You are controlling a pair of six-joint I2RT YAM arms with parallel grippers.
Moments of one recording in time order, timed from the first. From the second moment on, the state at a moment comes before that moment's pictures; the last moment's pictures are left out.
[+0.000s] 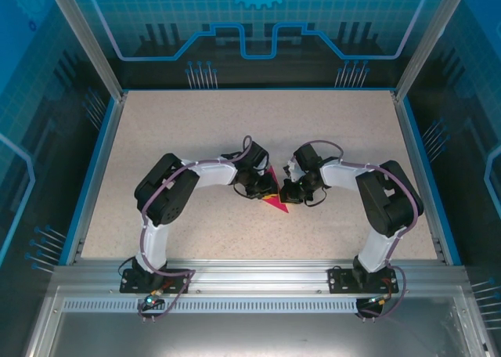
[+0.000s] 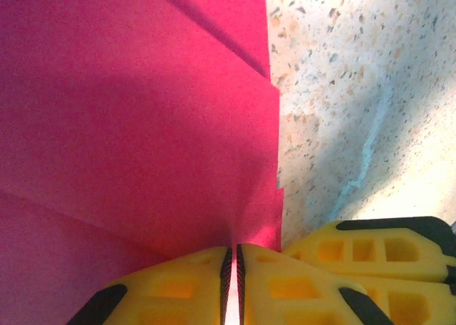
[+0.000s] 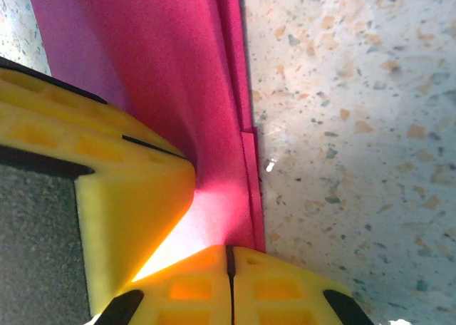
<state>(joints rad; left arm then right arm) -0.64 2.03 1.22 -0.29 0.49 -0.90 0.44 1.77 0.91 -0.47 -0.50 0.40</state>
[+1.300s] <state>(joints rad) -0.37 2.11 1.39 -0.40 0.42 -0.71 0.44 1.77 0.91 -0.46 -0.50 0.39</state>
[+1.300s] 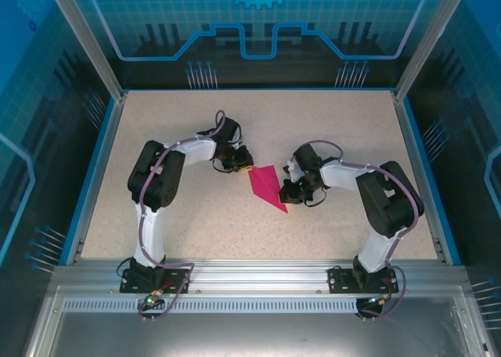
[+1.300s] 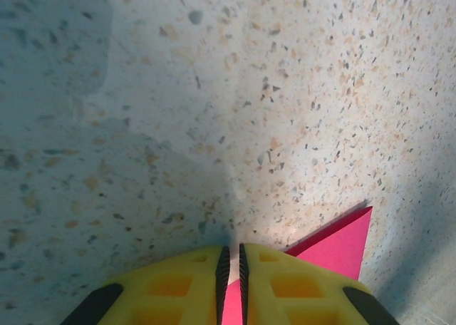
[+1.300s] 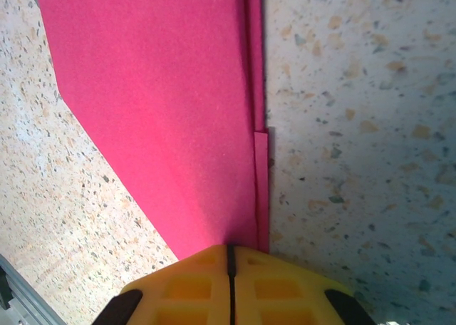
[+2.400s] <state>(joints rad) -0.53 1.92 1.14 -0.22 0.37 -0.87 0.30 1.42 0.73 -0.42 -0.45 0.35</state>
